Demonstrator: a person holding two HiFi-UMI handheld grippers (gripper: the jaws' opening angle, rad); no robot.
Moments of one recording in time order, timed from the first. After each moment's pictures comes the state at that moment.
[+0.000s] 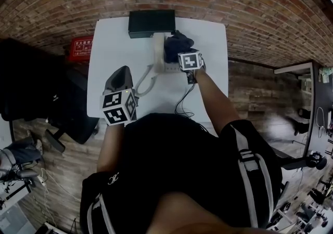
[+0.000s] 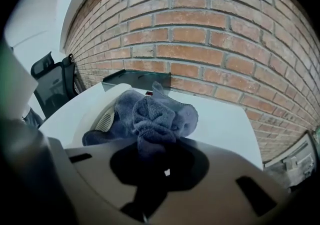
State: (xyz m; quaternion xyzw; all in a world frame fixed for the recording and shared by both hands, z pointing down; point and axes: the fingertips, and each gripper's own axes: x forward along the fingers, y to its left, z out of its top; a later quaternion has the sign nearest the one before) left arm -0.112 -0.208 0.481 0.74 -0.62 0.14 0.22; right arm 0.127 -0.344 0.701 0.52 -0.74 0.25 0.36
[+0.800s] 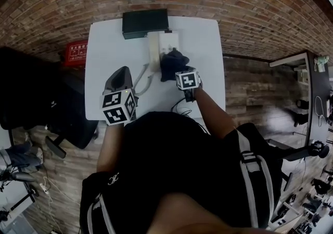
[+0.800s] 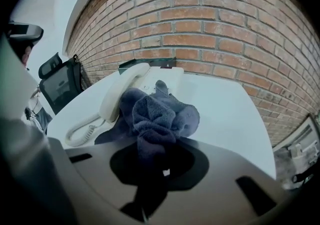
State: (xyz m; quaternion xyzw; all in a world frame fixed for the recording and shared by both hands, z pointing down) left arm -0.102 -0.201 0.482 0.76 -0.59 0.14 0.22; right arm 0.126 -0.239 0.722 0.49 -0.74 0.28 0.37
